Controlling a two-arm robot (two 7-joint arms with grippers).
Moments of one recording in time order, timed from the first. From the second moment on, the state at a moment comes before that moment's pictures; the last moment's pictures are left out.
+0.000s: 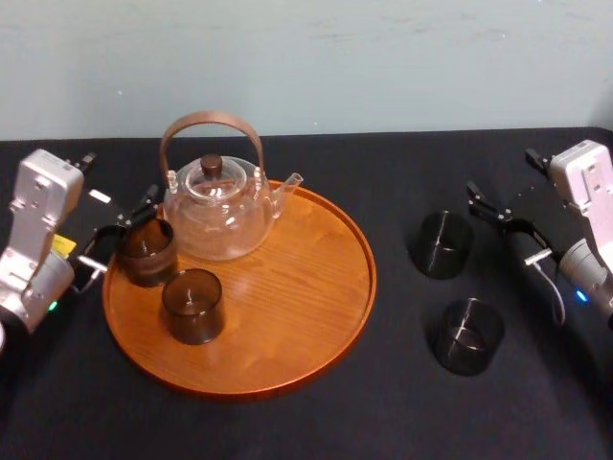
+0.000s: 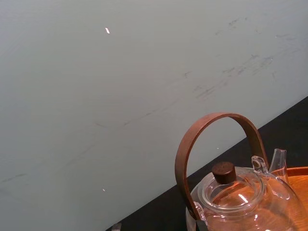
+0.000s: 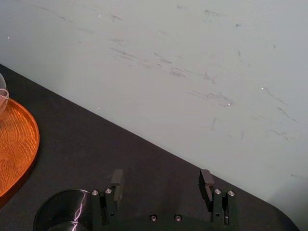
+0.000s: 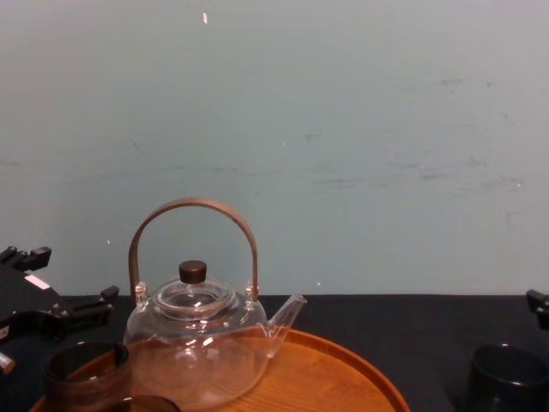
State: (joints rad) left arm -0.20 0.60 0.45 -1.41 -0.25 -0.12 0.03; right arm 0.20 0.60 -0.45 -1.41 0.25 -0.12 -0.03
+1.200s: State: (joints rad) left arm -0.20 0.60 0.45 -1.41 -0.25 -0.12 0.03; right arm 0.18 0.59 -0.40 -1.44 0.30 -0.10 0.03
